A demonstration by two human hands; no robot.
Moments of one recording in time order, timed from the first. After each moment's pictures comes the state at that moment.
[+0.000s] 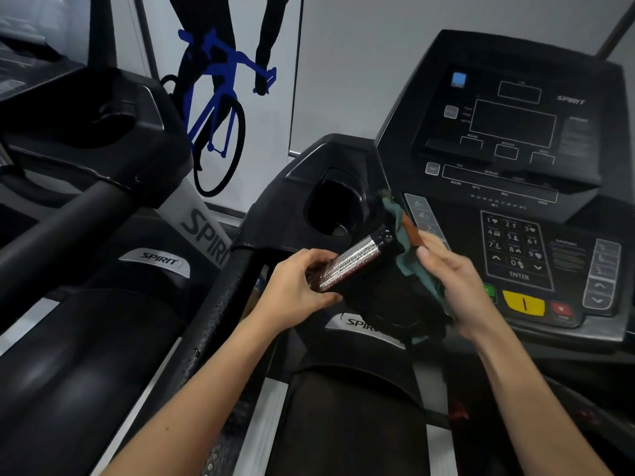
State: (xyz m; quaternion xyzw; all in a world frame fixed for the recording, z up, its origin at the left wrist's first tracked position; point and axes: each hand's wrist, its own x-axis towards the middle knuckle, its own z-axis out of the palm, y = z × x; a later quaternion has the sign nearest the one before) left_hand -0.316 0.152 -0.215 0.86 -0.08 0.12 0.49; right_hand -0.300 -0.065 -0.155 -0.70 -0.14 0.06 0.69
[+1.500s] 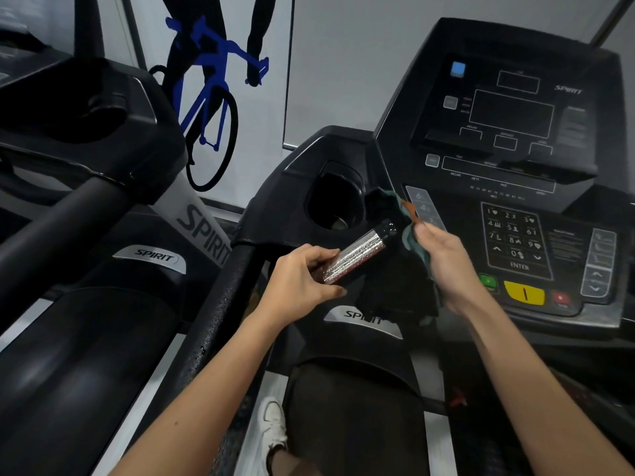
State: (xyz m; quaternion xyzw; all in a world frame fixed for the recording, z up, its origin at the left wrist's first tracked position) left_hand -0.318 0.150 -0.210 0.83 -0.05 0.10 0.54; right_hand -0.287 -0.042 -0.151 -0.74 -0.06 0.03 0.66
